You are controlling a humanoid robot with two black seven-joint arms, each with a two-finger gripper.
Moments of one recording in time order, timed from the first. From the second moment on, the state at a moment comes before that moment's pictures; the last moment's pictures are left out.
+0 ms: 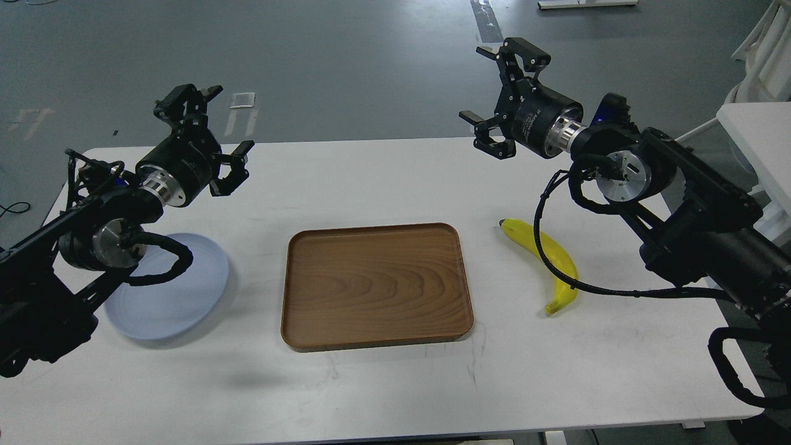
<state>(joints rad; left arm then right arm) -0.67 0.51 -0.72 -1.13 0.11 -0.02 -0.16 0.86 -0.31 0.79 1.00 -0.25 0.15 -0.13</state>
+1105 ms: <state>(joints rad) -0.70 0.53 -0.70 -1.13 0.55 0.14 -0.21 0.86 -0.31 0.79 1.02 -0.25 0.15 -0.13</state>
